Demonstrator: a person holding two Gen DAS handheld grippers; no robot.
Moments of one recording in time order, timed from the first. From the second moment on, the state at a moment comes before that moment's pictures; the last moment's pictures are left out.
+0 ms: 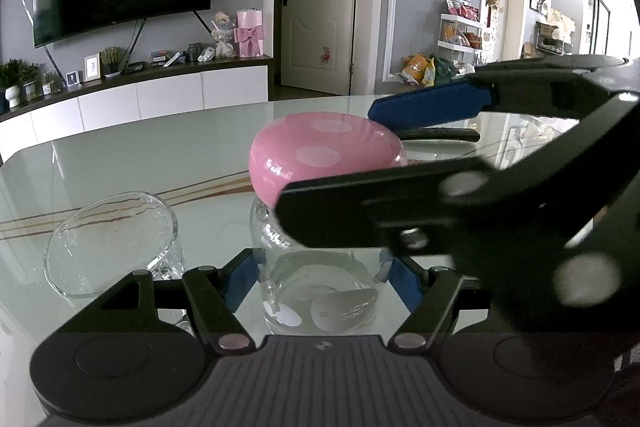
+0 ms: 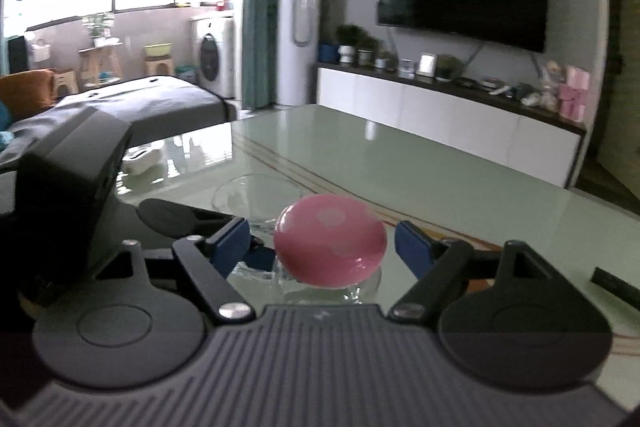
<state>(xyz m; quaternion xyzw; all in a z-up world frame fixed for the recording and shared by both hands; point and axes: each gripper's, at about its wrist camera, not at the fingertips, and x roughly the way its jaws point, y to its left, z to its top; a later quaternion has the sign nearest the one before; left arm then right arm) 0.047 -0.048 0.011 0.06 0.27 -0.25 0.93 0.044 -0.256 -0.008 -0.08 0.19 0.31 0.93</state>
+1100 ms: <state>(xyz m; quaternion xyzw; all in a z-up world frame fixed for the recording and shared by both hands) 0.045 -0.045 0.011 0.06 0.26 -0.25 0.93 0.066 -0.279 -0.003 -0.06 0.20 0.39 0.90</state>
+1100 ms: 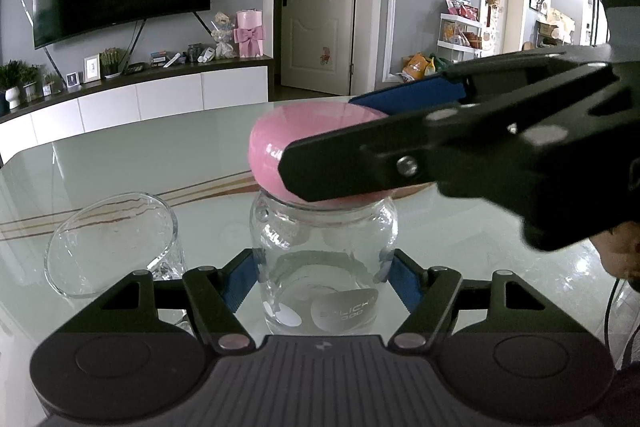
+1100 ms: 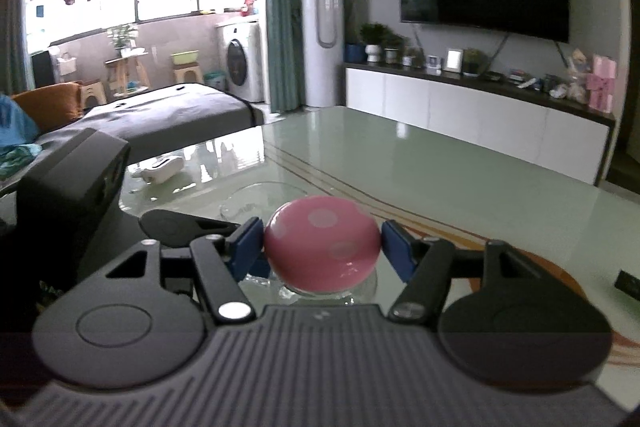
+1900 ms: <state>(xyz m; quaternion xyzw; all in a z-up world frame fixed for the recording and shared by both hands) 0.044 -0.045 0.011 0.06 0.27 -0.25 0.93 0.071 -0.278 0.009 -0.07 0.20 0.39 0.89</state>
